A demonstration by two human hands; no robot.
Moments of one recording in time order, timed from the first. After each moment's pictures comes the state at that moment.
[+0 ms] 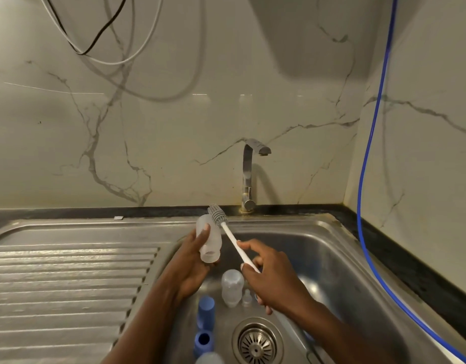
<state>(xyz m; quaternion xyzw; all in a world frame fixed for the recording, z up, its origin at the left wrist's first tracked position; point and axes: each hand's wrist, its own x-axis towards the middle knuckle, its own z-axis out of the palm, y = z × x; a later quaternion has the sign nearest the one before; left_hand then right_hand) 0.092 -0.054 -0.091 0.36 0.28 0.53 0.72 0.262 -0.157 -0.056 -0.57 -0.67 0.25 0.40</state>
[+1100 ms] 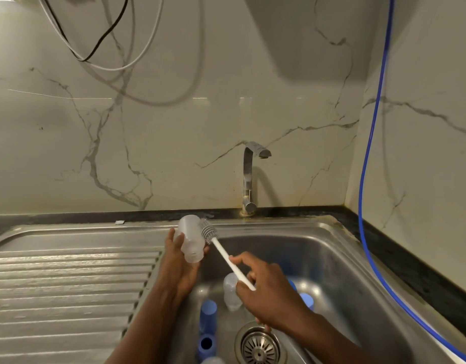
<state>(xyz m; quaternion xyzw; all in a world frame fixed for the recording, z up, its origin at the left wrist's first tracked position) 0.078 -0.044 -0.097 0.23 0.27 0.65 0.68 0.252 -0.162 -0.066 -0.57 -0.70 0.23 0.36</state>
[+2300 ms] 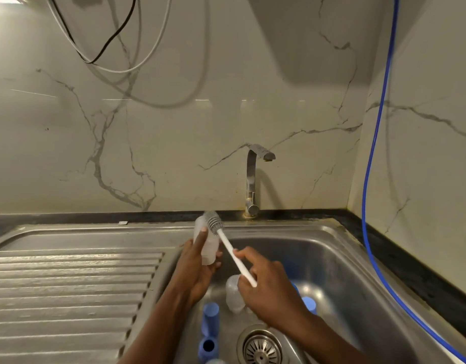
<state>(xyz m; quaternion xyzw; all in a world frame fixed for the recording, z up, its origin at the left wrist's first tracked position) 0.097 -0.060 -0.089 0.33 0.33 0.58 0.67 0.244 -0.157 -0.065 -0.58 -0.70 0.19 0.38</state>
